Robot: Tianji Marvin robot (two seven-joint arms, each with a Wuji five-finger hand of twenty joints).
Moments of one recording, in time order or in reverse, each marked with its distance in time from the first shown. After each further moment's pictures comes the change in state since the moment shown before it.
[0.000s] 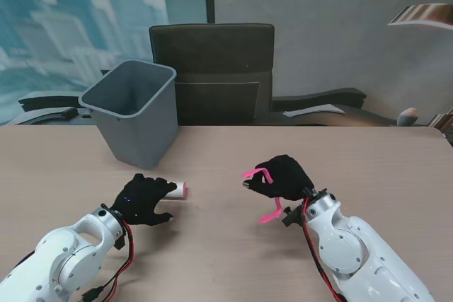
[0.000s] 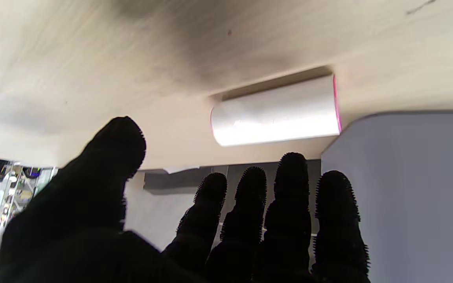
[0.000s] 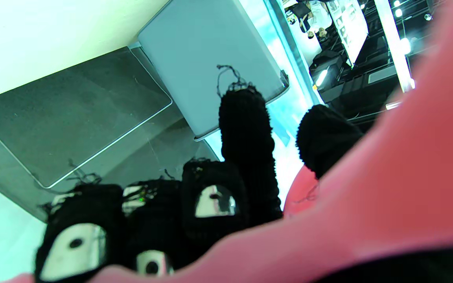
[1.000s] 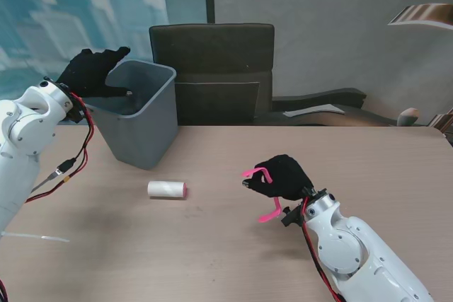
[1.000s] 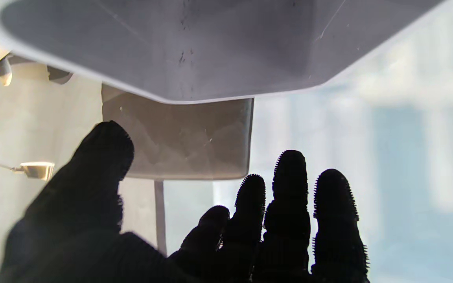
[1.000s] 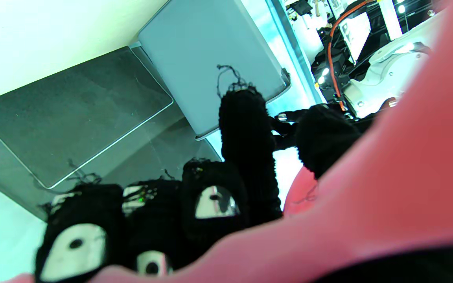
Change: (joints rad) left arm -0.688 0.008 -0.101 0.417 -0.110 -0.247 -0.013; right arm -0.001 -0.001 -0.005 -0.006 0.008 0.015 -0.002; left_hand -0.008 0.060 -0.139 0.009 -0.216 0.065 -0.106 -0.129 -0.095 0.000 0.034 0.000 0.003 -0.009 0.099 0.015 0.002 -0.010 0.087 -0.002; right_hand 0.001 0.000 0.007 0.000 0.000 -0.001 0.008 0.000 0.000 -0.001 0.003 0.002 0.000 0.000 0.000 0.014 0.000 0.000 -0.001 0.010
